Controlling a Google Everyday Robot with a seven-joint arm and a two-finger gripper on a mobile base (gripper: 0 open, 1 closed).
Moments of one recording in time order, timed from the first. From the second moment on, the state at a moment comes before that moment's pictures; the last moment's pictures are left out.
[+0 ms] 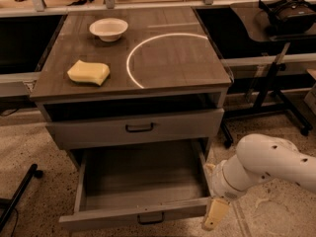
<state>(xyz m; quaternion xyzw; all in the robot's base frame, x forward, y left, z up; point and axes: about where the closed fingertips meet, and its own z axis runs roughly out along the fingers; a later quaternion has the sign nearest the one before) 0.398 -0.147 0.585 -0.62 0.76 0.14 0.14</state>
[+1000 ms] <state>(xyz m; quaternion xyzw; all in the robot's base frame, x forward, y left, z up) 0.385 -0.156 0.512 -0.57 0.79 0.18 0.15</state>
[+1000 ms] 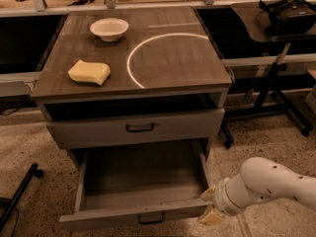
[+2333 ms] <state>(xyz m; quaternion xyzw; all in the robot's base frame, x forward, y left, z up) 0.380 -0.158 0.482 -0.56 0.79 0.20 0.16</state>
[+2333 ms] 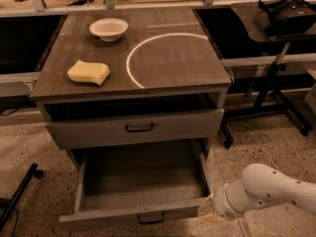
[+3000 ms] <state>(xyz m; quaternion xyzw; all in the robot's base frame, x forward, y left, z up) 0.382 -0.152 0.442 -0.58 0.78 0.17 0.17</state>
